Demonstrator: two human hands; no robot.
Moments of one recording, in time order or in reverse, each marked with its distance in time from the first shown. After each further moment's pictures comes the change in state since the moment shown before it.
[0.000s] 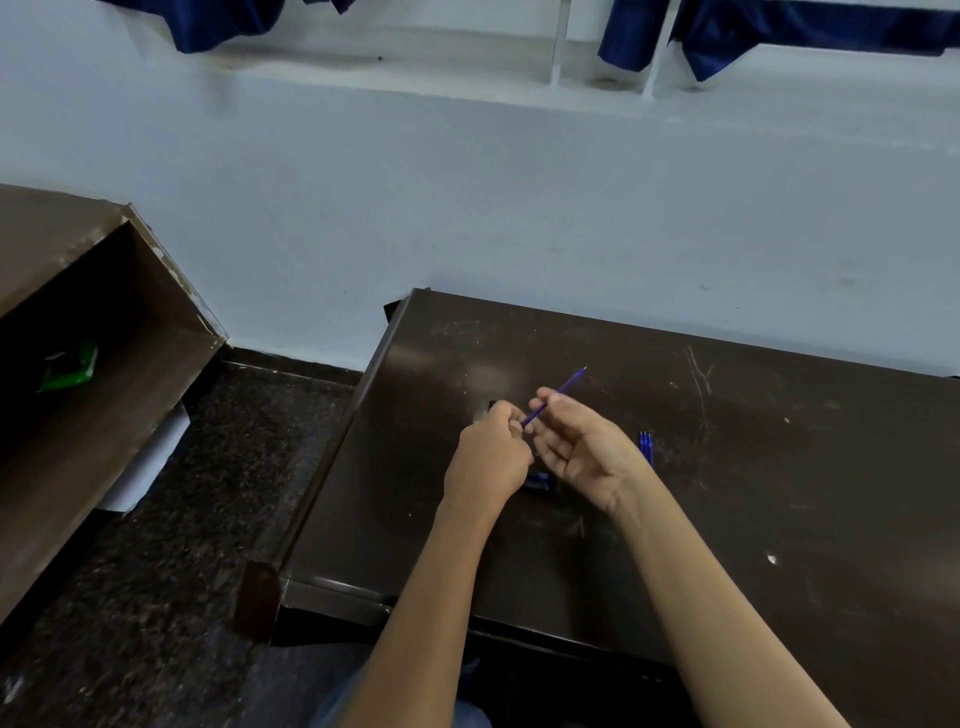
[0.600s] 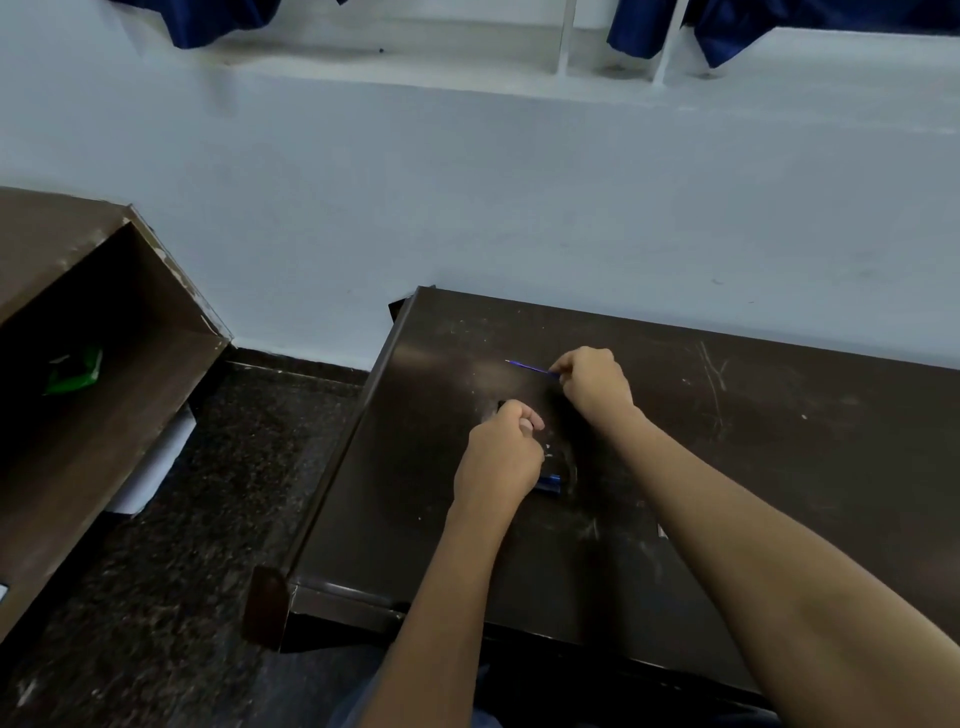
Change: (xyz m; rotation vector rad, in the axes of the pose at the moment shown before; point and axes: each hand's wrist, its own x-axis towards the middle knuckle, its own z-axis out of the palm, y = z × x) left_hand 0.007 -0.002 -0.004 -0.035 -0.004 -0.037; right_hand 0.104 -0.030 0.002 -1.572 0.274 -0.417
